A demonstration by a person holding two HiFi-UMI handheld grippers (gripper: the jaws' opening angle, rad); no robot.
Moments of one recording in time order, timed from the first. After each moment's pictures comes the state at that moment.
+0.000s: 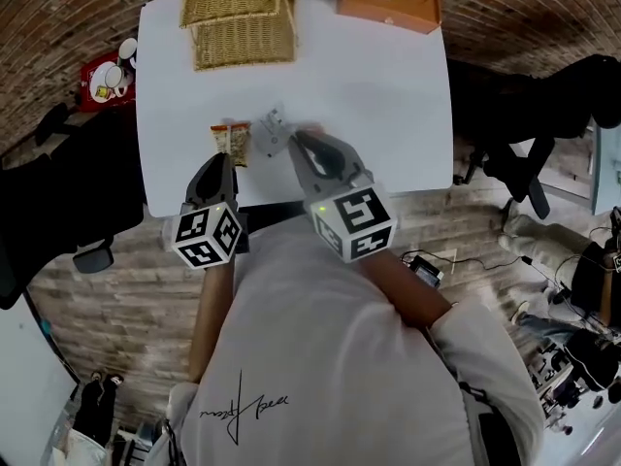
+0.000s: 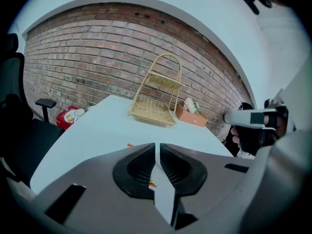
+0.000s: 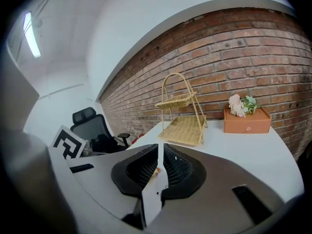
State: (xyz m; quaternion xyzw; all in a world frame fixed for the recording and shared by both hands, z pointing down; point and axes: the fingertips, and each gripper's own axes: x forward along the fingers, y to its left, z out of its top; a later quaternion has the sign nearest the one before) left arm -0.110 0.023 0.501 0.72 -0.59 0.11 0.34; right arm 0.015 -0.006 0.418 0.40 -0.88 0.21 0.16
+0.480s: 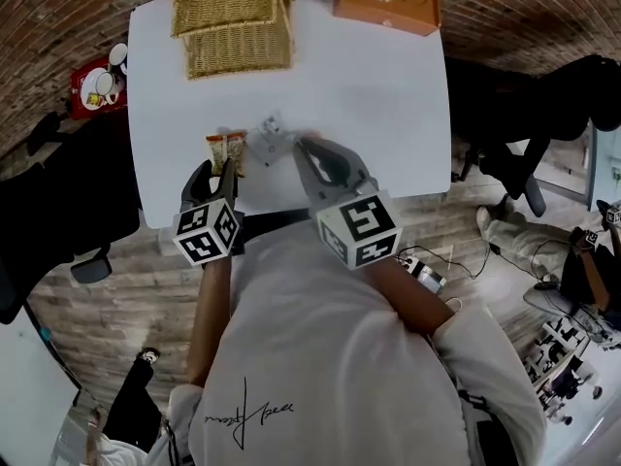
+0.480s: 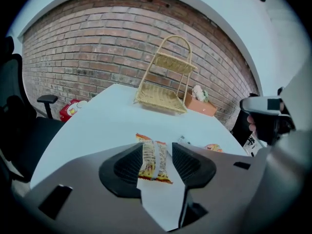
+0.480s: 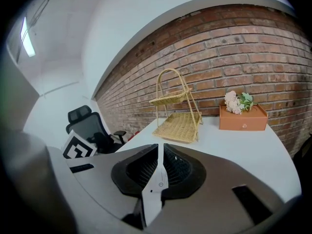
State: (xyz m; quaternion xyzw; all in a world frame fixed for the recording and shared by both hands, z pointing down) left arm -0.123 0.015 0.547 0.70 -0.59 0.17 0.37; right arm 0.024 -0.016 0.429 0.41 -0.87 0.22 0.18
